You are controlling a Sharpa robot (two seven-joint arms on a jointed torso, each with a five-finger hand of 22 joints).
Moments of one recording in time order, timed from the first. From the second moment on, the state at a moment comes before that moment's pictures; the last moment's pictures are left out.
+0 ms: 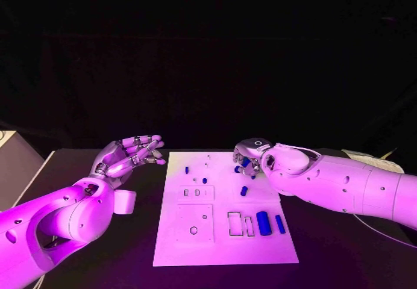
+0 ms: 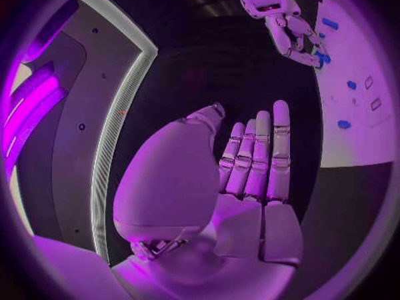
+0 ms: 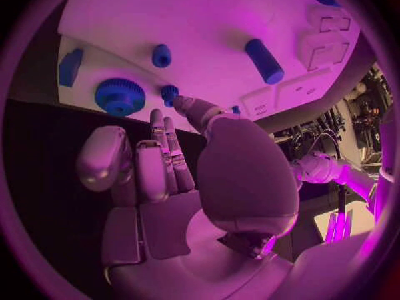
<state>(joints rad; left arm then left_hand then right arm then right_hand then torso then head) 1.04 -0.95 0.20 1.69 -0.11 -0.36 0.43 1.52 -0.18 0.34 0.28 0.16 0.86 0.22 0.19 0.19 1.00 0.18 0.07 0.06 0.81 0.12 0.75 0.51 0.17 0.90 0.21 0.67 0.31 1.32 -0.68 -0.15 1.25 -1.69 -0.27 -0.22 1.29 -0.25 0.54 0.04 0.28 1.01 0.14 0.17 0.24 1.18 0.08 0.06 0.10 1.47 -0.01 1.35 1.14 0.11 1.45 0.08 1.16 0.98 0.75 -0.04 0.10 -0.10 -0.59</state>
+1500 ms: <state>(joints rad) 1.04 -0.95 0.20 1.67 -0.11 -0.36 0.42 1.52 -0.18 0.34 0.28 0.16 0.85 0.22 0.19 0.18 0.99 0.18 0.07 0.06 0.81 0.12 0.77 0.51 0.17 0.88 0.21 0.70 0.33 1.31 -0.67 -0.13 1.27 -1.68 -0.40 -0.24 1.32 -0.22 0.62 0.03 0.25 1.08 0.13 0.22 0.31 1.27 0.06 0.07 0.13 1.47 -0.01 1.38 1.14 0.10 1.46 0.08 1.25 1.11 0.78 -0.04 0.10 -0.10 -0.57</state>
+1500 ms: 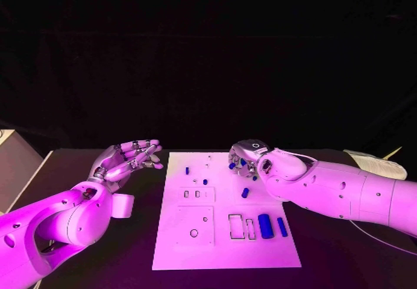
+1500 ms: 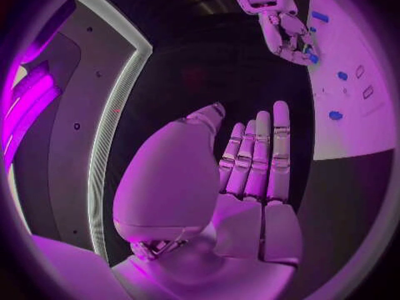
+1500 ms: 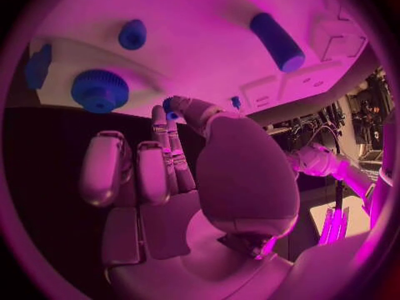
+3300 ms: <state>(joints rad) 1.04 -0.94 0.21 1.67 -0.11 -0.36 0.41 1.52 -0.18 0.33 0.28 0.16 0.85 0.22 0.18 0.18 0.99 0.18 0.07 0.06 0.80 0.12 0.78 0.51 0.17 0.88 0.21 0.71 0.34 1.31 -0.42 -0.13 1.03 -1.64 -0.47 -0.28 1.32 -0.21 0.62 0.03 0.25 1.08 0.13 0.23 0.31 1.27 0.06 0.07 0.13 1.46 -0.02 1.38 1.15 0.10 1.46 0.08 1.26 1.11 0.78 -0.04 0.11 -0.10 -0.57</state>
